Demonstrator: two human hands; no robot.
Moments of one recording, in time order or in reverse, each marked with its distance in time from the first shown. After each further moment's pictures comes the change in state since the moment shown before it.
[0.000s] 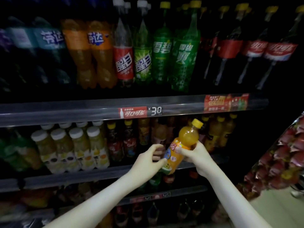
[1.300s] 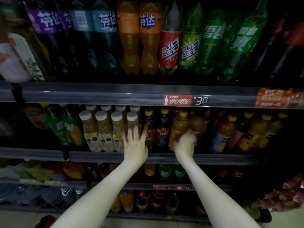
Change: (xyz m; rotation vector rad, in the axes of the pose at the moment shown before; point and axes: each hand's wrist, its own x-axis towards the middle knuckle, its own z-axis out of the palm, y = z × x) left_hand -0.002 -0.133 -0.086 1.054 0.526 -0.023; right_hand 0.063 0.072 0.156 -0.855 0.342 -0.167
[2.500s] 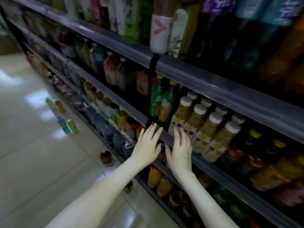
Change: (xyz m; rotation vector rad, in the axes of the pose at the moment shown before) left_hand -0.124 -0.167 -0.045 -0.206 -0.012 -0.441; right_hand -0.159 -0.157 0.102 0.079 -0.409 -0.909
